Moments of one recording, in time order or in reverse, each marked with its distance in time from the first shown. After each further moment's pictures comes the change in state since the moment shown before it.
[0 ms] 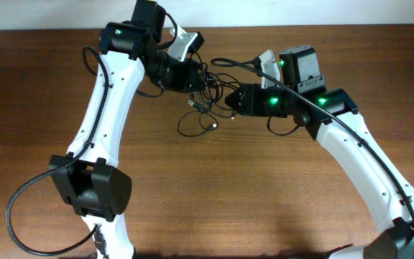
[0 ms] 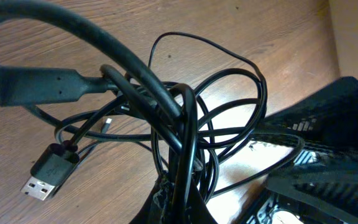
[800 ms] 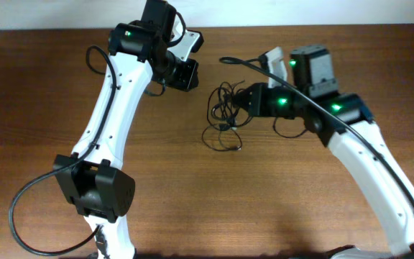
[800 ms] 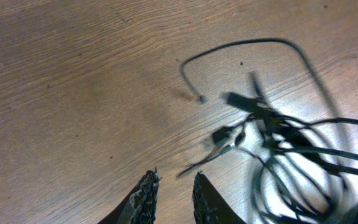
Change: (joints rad) left arm -0.039 0.000 0.000 0.058 -0.309 -0.008; right arm -0.026 -0.112 0.000 -0.024 -0.055 0.035
